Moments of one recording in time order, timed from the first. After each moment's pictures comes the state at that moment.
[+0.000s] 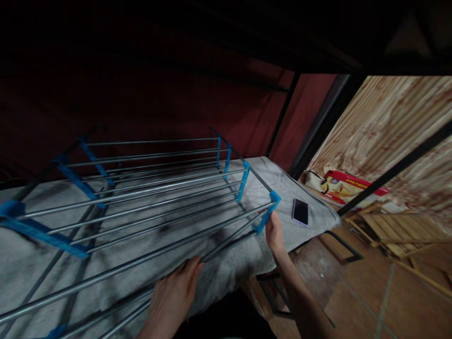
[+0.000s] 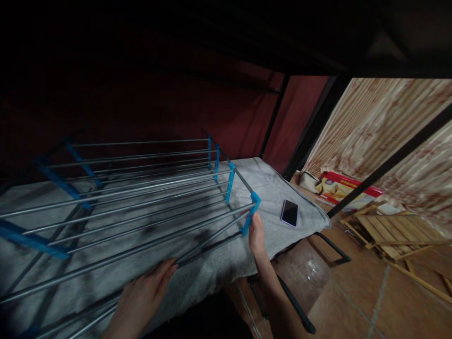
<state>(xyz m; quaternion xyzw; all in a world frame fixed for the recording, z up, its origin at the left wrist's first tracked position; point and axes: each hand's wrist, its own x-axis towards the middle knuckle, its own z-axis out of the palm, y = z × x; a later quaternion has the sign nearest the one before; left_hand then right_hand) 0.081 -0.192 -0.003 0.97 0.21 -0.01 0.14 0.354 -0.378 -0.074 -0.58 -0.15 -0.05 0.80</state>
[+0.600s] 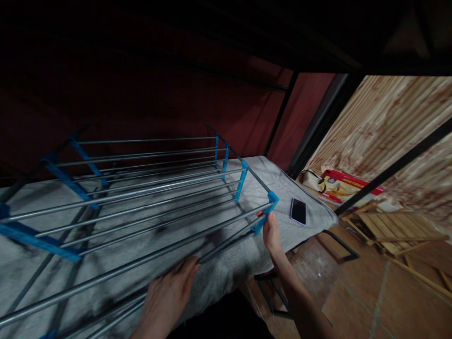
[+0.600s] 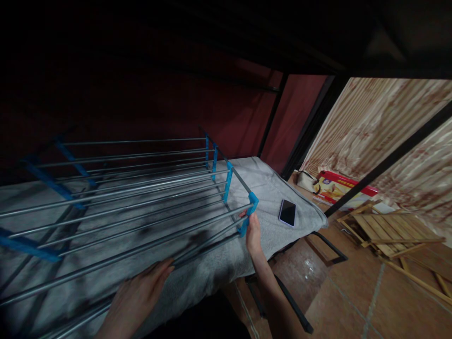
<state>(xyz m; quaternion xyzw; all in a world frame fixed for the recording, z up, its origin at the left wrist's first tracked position) 0.083 -0.186 -0.001 0.97 0.19 -0.03 0.16 0.352 -0.376 -0.069 -0.59 -0.18 -0.03 0.79</state>
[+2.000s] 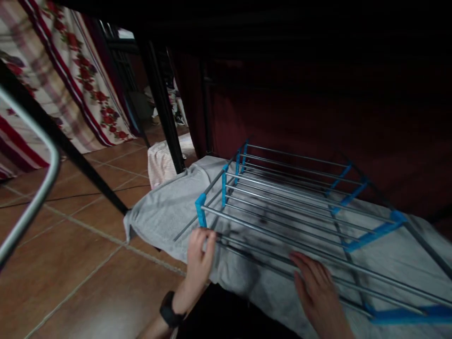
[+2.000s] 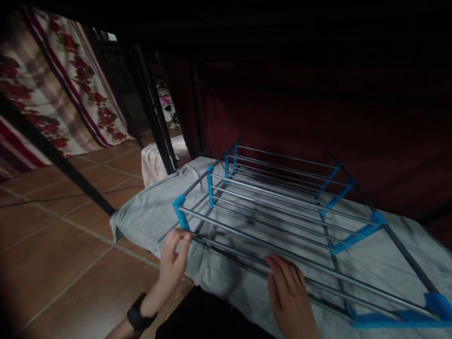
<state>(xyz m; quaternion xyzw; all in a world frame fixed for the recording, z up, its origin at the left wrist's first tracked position) -0.068 -0.158 0.000 0.71 0.46 0.50 0.18 0.213 -0.313 -0.021 -0.64 -0.68 -0.09 0.33</state>
